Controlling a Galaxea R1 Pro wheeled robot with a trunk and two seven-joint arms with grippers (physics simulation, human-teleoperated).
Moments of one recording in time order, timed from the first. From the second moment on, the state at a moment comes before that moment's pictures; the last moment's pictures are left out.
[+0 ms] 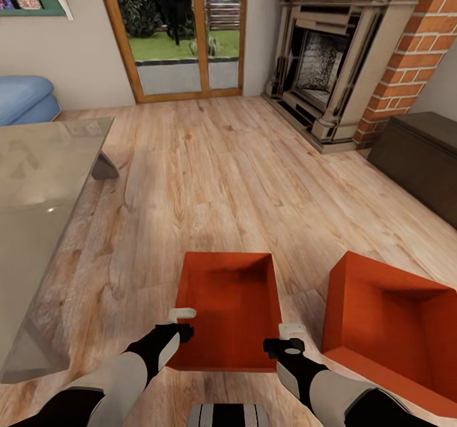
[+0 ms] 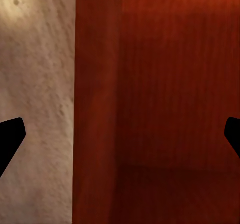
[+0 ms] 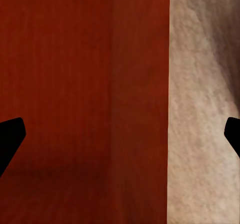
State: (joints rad) left arm -0.78 -0.13 -0.01 -0.19 0.04 0.23 0.21; right arm -0.75 0.14 0.48 -0.02 -0.43 -0.07 -0.26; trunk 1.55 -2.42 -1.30
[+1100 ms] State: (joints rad) left arm -0.78 -0.10 -0.01 -0.19 0.03 0.23 0.21; right arm -0.75 0.14 0.48 -0.02 -0.44 -0.08 -0.26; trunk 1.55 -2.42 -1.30
